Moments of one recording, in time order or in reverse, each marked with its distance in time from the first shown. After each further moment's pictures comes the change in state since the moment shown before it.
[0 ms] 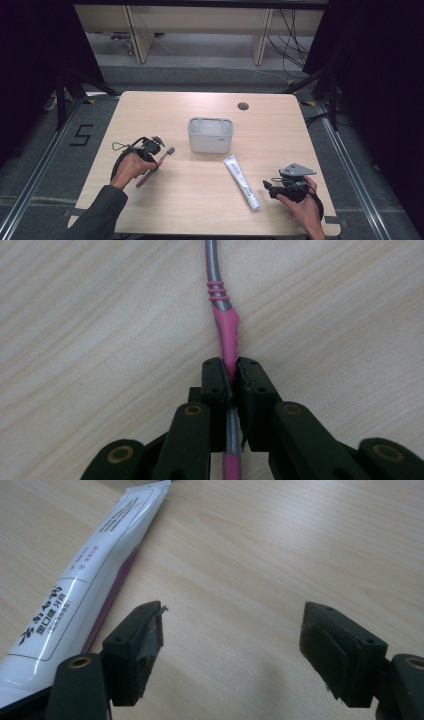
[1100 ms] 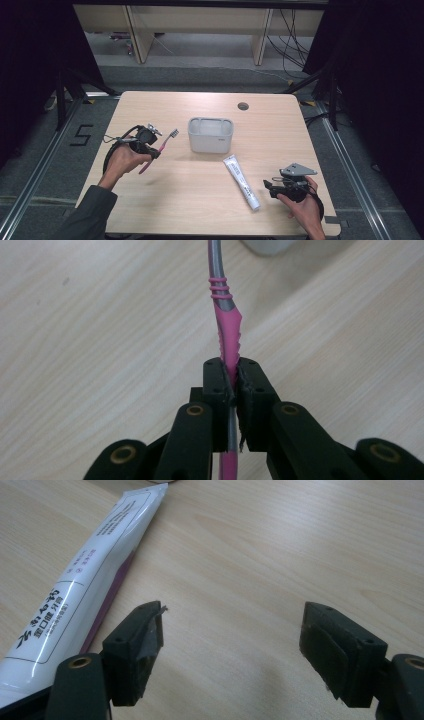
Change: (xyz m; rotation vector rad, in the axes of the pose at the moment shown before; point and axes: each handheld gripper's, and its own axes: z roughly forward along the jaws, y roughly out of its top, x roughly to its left) left arm -0.002 0.002 -0.067 -0.277 -0.007 0.111; right arm 0.000 0.000 0.000 -0.007 0.000 0.022
